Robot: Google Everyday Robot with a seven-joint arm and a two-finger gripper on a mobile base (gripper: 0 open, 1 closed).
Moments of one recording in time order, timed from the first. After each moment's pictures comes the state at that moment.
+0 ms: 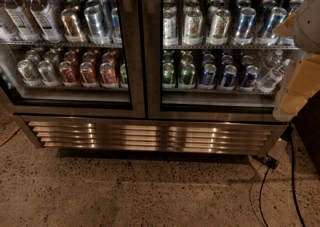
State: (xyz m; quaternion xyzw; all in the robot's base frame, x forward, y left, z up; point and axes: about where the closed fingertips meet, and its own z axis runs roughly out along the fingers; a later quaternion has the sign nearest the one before) arm 0.438 -0.217 0.976 -0.60 0.78 -0.03 0.16
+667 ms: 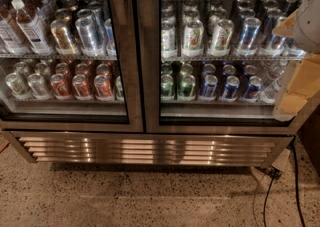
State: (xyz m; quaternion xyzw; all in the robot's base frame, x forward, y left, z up) arm 0.438 -0.217 0.976 -0.60 0.78 -0.03 0.16
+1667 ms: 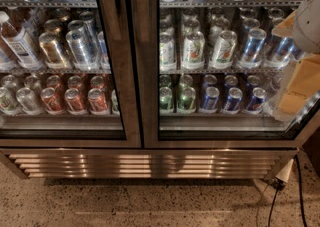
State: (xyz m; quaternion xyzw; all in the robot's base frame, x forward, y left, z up) arm 0.438 -0.216 0.976 -0.60 0.78 -0.03 0.16
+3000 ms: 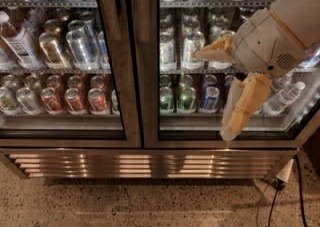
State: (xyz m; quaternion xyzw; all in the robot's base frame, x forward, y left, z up) arm 0.416 -0.095 0.950 -0.70 0.64 0.20 0.24
